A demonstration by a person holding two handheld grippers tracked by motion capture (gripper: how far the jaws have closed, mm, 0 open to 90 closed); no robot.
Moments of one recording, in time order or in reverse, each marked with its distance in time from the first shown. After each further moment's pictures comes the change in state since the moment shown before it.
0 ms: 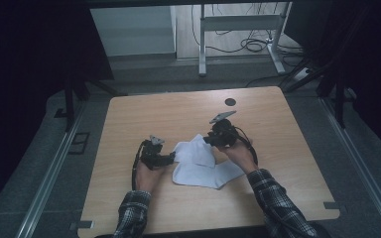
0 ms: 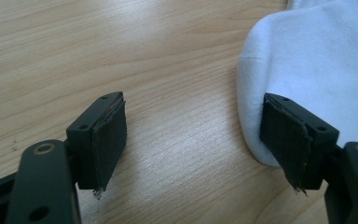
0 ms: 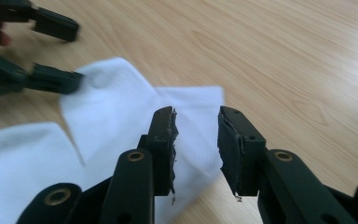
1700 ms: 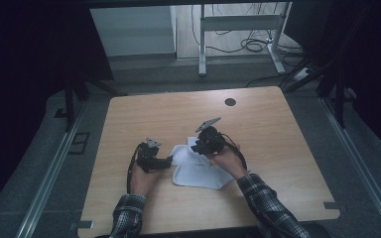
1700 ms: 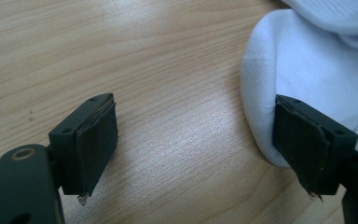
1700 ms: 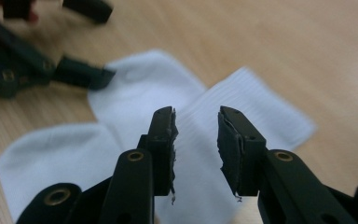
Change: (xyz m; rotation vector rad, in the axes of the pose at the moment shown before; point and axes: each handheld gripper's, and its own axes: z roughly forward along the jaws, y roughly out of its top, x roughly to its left) left arm 0.005 -0.009 -0.010 0.022 -0.009 0.010; right arm 0.039 0.006 0.020 0.030 0.078 -0.062
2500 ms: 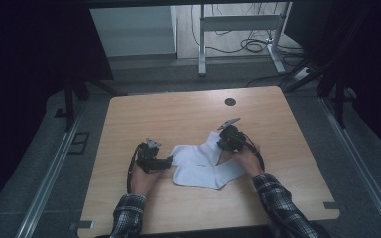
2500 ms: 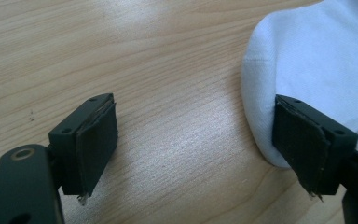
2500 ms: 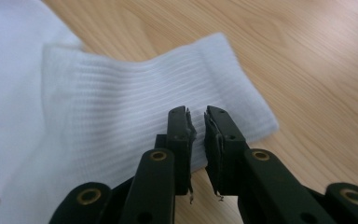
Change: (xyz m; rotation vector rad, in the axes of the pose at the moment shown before) left arm 0.000 -0.001 0.000 -0.003 0.002 -0.002; right arm -0.062 -0.051 -0.010 0.099 -0.212 0.078
